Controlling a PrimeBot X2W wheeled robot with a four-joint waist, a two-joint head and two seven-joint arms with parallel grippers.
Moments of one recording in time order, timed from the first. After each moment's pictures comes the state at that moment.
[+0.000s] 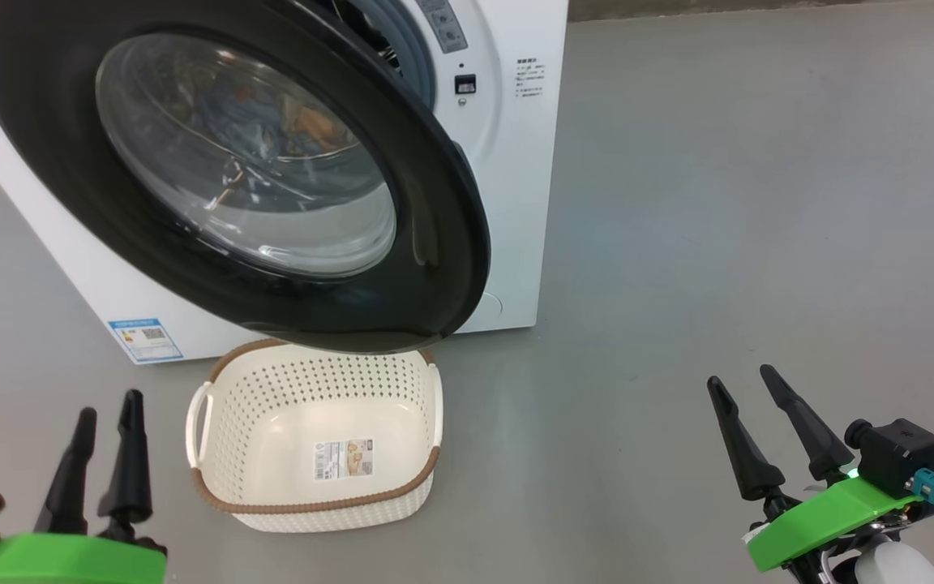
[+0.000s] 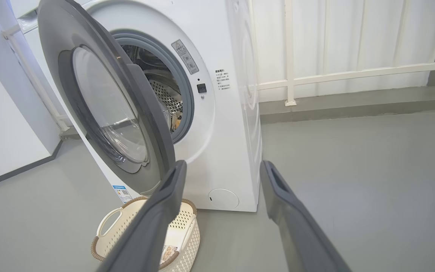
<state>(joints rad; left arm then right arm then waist) -0.07 0.19 -0.02 0.11 -0.78 -0.12 -0.10 -0.14 -0.25 0.18 0.24 0.47 0.13 -0.26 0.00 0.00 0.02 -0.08</state>
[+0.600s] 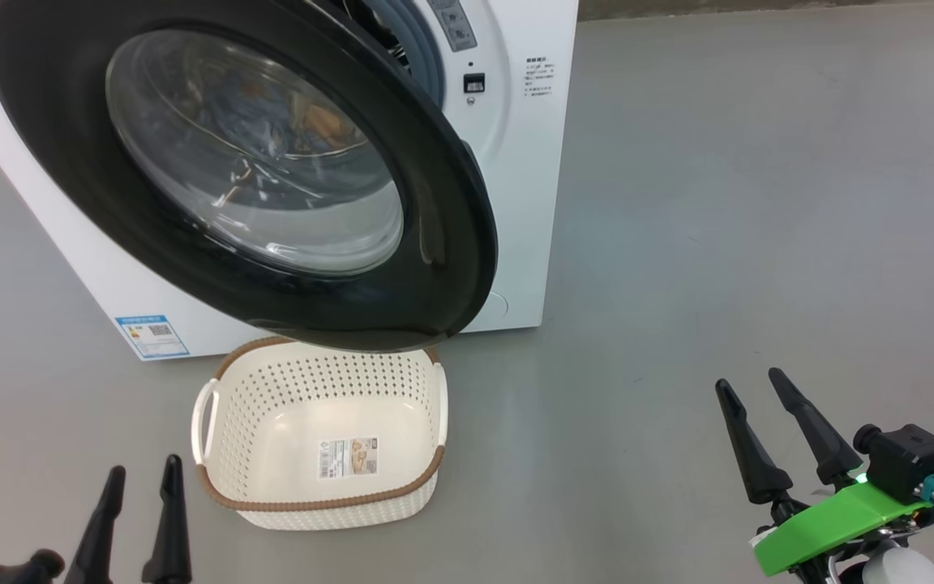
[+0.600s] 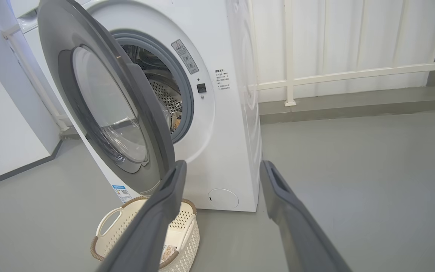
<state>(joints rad) 0.03 0.17 -0.06 0.16 -0.57 -0.13 -0.25 -0.12 -0.25 0.16 0.22 0.47 0.13 -0.26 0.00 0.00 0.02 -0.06</state>
